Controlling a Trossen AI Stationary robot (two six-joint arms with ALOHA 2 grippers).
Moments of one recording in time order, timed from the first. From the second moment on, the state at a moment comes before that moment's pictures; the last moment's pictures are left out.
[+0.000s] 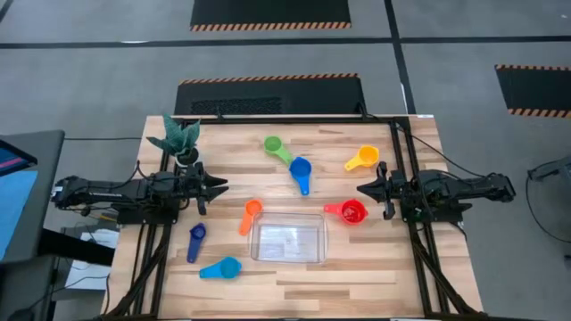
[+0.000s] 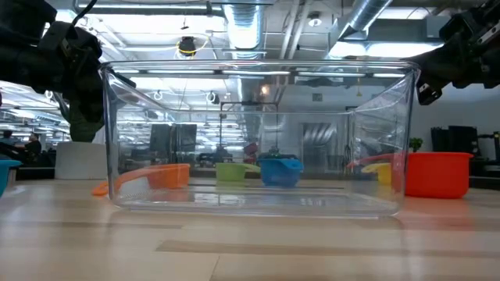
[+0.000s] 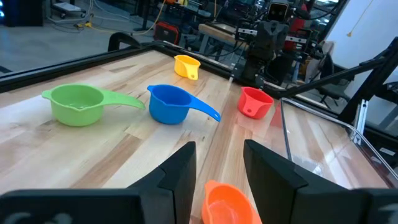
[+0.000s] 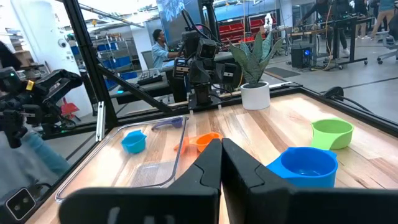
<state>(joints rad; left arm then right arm) 0.01 0.21 0.01 0.06 -0.19 -0.36 0.08 0.01 0.01 0.04 0.13 0.19</state>
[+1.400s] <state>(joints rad) 0.01 0.21 0.01 0.08 -0.35 -0.90 0.08 0.01 0.01 0.26 0.13 0.35</state>
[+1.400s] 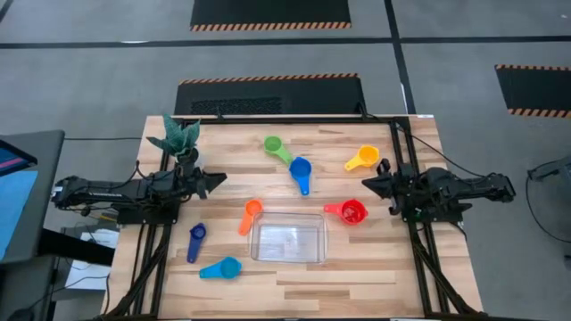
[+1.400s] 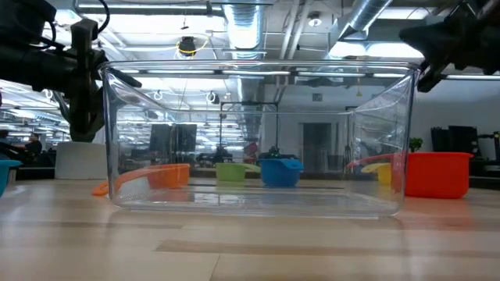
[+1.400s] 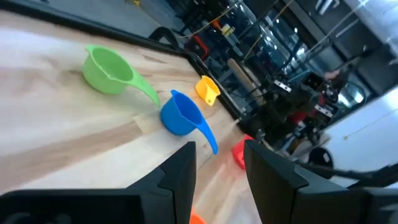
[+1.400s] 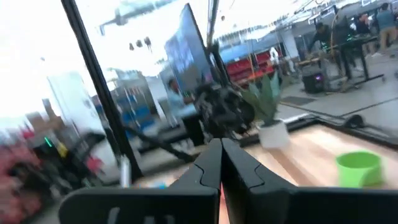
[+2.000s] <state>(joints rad) 0.01 0.37 0.11 0.73 -0.37 -0.71 0.08 0.04 0.03 0.83 0.13 0.23</state>
